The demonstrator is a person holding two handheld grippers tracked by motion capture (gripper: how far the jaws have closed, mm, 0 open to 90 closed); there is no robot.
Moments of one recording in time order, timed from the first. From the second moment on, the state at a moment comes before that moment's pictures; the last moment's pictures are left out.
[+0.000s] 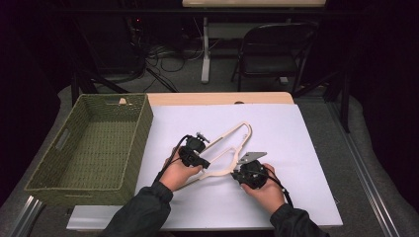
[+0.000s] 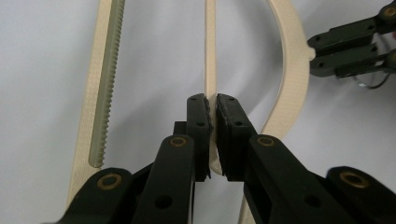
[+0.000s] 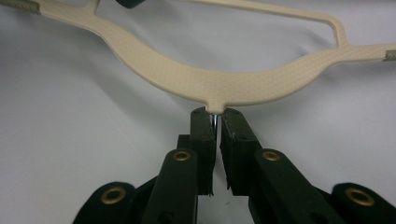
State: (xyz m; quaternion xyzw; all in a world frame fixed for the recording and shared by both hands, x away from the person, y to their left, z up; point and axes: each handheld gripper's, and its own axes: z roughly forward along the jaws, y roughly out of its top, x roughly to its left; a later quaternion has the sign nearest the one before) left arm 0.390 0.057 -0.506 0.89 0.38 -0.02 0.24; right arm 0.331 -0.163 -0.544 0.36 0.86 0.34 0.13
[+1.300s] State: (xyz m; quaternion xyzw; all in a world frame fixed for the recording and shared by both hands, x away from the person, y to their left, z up) left arm 0.338 0.019 -0.538 0.93 0.24 0.08 0.26; right arm 0.327 -0.154 -0.530 0.35 0.88 0.30 0.12
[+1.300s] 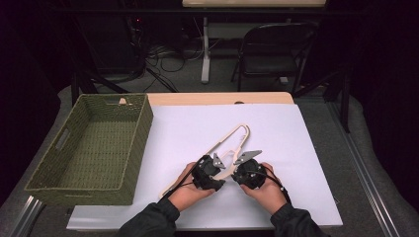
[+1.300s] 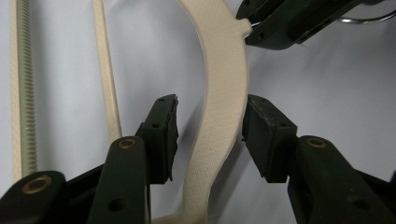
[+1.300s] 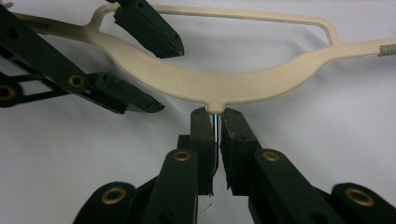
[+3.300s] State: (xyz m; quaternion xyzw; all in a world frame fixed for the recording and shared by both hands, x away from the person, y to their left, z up) left arm 0.373 0.106 -0.468 0.85 0.39 0.17 0.32; right arm 0.309 -0.219 -0.463 0.40 0.77 0.45 0.21
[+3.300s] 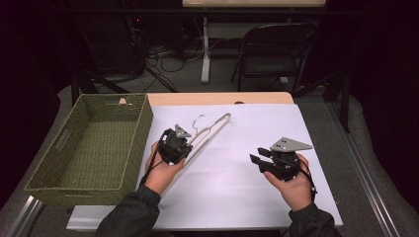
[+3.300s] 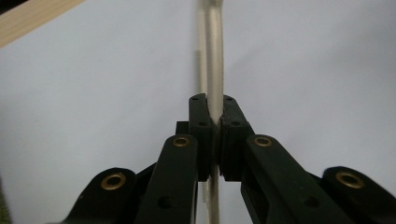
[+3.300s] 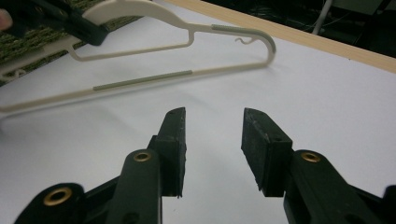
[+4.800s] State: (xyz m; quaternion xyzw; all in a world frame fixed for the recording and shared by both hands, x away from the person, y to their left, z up) left arm 0.340 0.168 -0.342 0.83 0.36 0.17 0.40; right arm 0.322 -0.238 -0.489 0.44 0.77 0.43 0.20
